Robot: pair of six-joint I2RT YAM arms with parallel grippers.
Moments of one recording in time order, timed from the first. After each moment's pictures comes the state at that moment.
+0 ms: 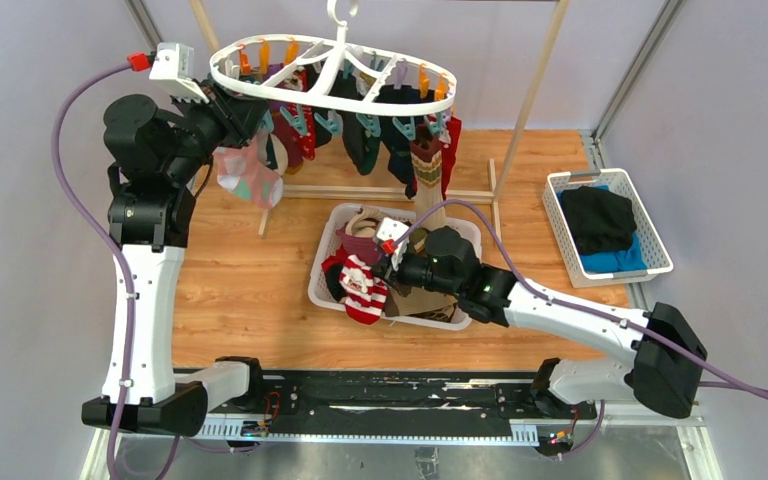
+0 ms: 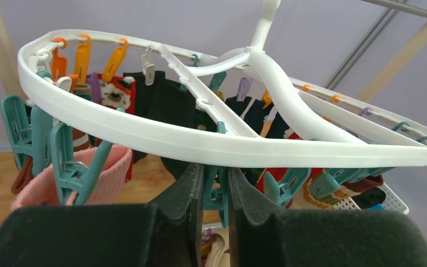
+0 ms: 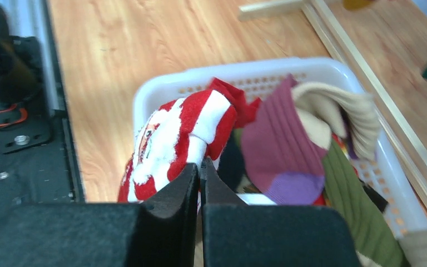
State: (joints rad) left arm -0.03 1.16 1.63 -0.40 0.38 -0.33; right arm 1.01 1.24 0.83 0.14 -0.22 -0.15
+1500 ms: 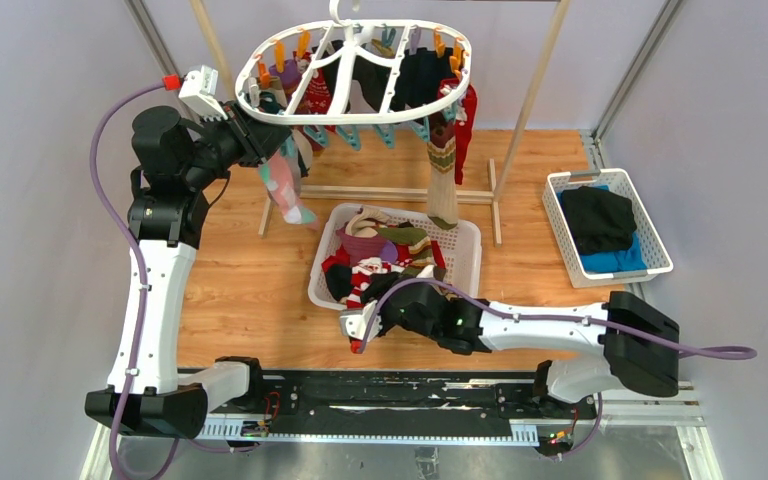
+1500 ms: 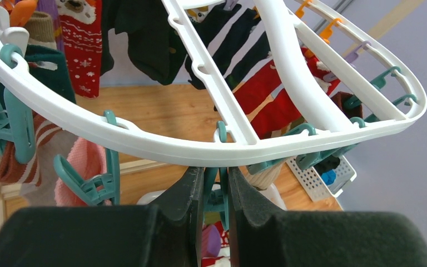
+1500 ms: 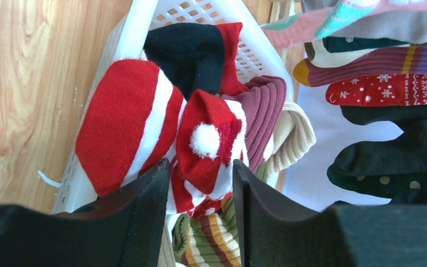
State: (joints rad) left arm -0.03 1.14 1.47 -0.38 0.52 -0.44; right arm 1.25 1.37 0.75 0.13 0.21 -1.04
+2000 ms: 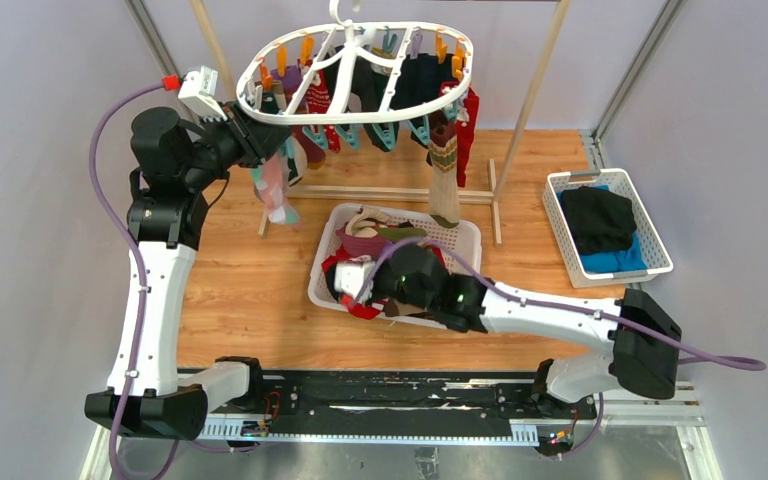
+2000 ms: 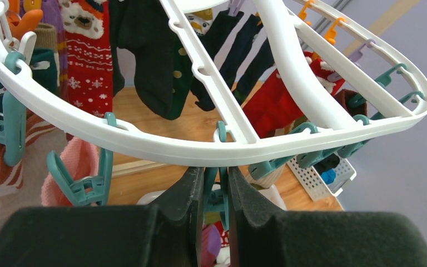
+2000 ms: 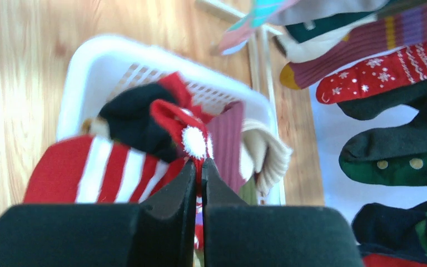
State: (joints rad) left arm -0.03 1.14 1.47 -0.38 0.53 -0.44; right arm 1.19 1.38 0.87 0.11 0.14 -0.85
